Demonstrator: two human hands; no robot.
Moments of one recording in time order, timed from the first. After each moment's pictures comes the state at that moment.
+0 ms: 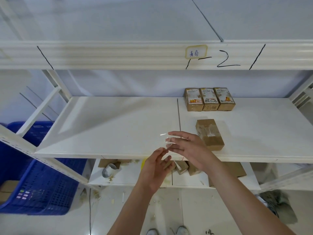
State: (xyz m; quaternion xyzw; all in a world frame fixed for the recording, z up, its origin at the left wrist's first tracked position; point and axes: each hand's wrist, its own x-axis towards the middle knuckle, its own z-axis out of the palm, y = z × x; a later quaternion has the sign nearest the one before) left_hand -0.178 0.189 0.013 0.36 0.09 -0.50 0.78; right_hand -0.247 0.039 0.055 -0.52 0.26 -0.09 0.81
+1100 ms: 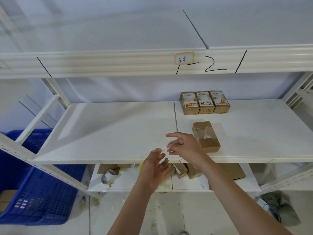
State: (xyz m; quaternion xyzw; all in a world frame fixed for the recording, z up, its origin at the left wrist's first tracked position) left_hand -0.174 0.179 0.009 0.43 0.12 -0.48 0.76; right_hand -0.247 0.041 0.062 -0.71 0.29 -0.10 0.63
